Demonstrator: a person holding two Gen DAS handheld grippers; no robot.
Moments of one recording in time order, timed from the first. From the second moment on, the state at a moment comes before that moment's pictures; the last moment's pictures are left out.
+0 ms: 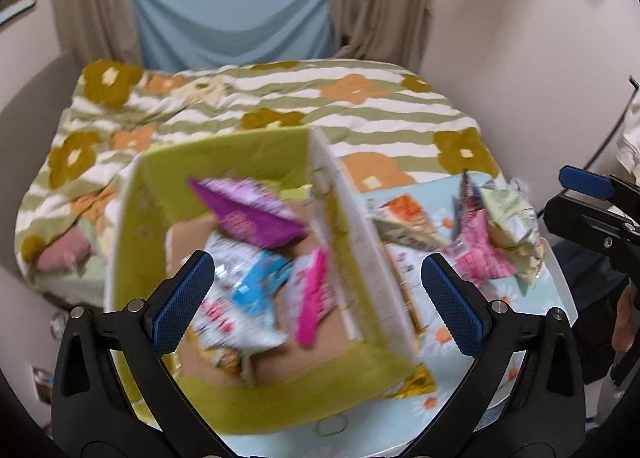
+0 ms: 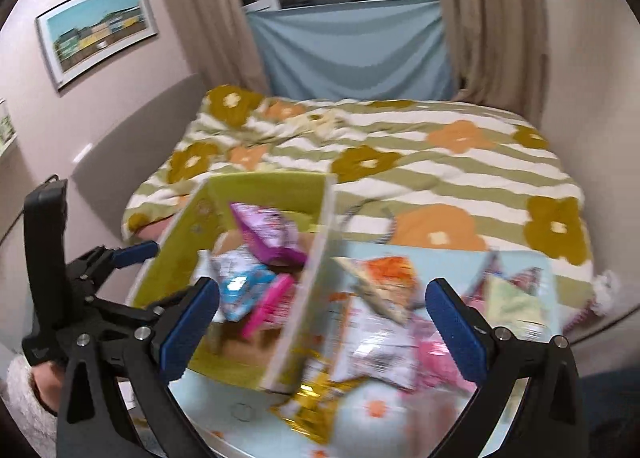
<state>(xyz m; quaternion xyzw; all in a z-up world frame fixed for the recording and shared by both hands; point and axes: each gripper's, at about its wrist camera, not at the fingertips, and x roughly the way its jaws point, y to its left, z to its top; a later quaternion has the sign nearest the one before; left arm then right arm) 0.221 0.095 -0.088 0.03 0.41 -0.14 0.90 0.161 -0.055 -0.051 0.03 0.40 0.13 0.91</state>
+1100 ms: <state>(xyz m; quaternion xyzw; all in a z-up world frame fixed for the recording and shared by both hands) 0.375 -0.114 -0.239 0.27 0.61 -0.21 0.71 0.205 -0.255 -0.168 0.23 0.51 -0.01 0.83</state>
